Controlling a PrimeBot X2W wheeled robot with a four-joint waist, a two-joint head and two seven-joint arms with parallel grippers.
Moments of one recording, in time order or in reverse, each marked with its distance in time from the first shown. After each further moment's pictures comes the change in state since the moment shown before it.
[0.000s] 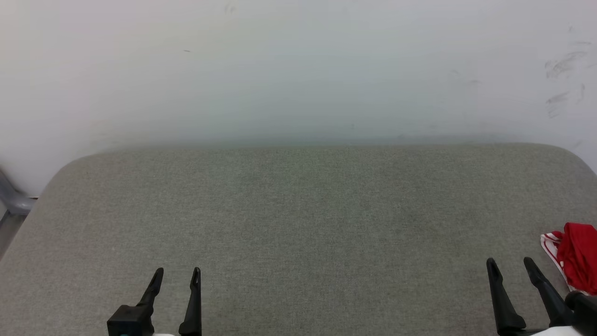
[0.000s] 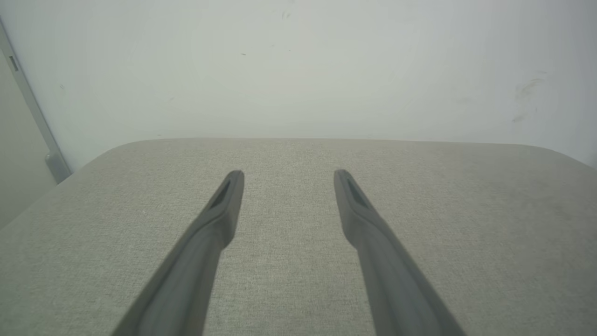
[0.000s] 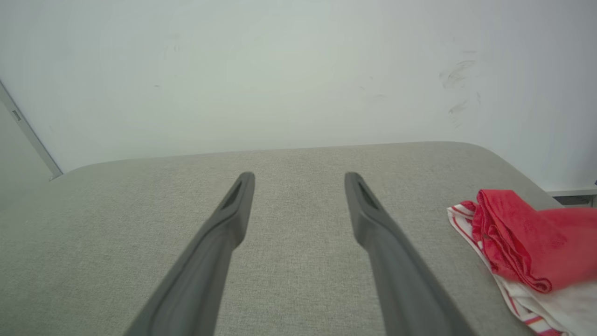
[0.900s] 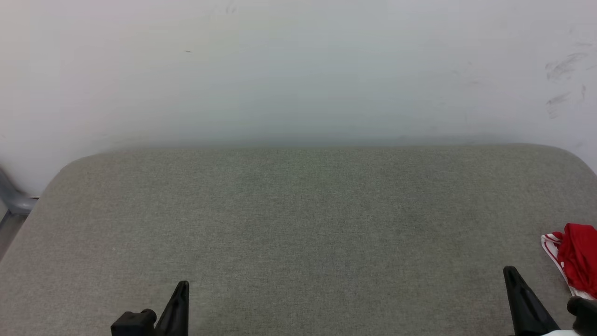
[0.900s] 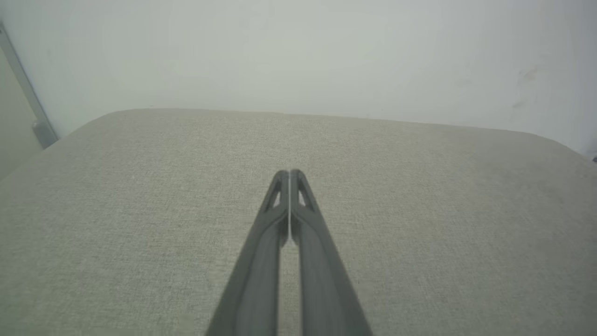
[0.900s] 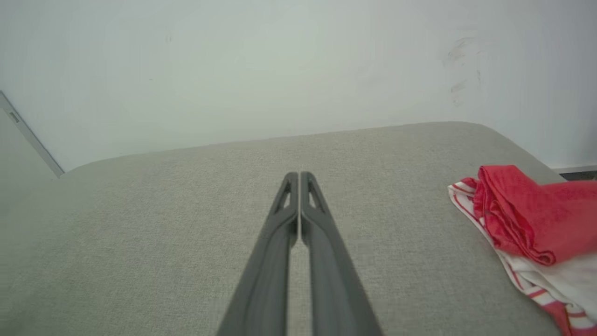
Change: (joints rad) left arm 0.014 -0.023 -0.002 0.059 -0.022 -0.028 0.006; right arm 0.021 0.009 -0.018 0.012 0.023 0.000 0.019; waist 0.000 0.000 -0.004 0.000
